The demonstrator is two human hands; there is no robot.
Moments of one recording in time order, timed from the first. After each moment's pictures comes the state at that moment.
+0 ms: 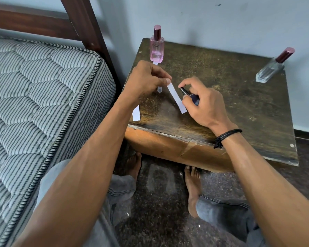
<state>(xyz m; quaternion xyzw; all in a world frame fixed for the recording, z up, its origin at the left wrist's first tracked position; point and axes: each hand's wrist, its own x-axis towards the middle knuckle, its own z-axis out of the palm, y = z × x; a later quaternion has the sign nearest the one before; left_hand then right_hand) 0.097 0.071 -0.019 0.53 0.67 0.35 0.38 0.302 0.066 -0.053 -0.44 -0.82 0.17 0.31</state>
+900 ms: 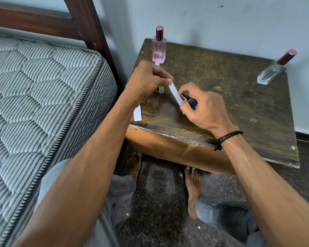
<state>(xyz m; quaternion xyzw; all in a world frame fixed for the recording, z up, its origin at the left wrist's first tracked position) 0.097 0.072 -0.018 0.53 0.67 0.35 0.39 0.302 0.062 -0.056 -0.43 -0.85 0.13 0.28</state>
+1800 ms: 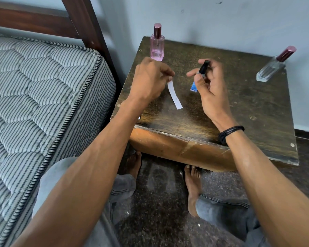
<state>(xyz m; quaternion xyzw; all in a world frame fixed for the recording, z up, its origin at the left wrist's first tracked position) 0.113 0.073 -0.027 0.63 0.68 0.32 0.17 0.305 0.081 -0.058 -0.41 -0.69 0.39 0.45</state>
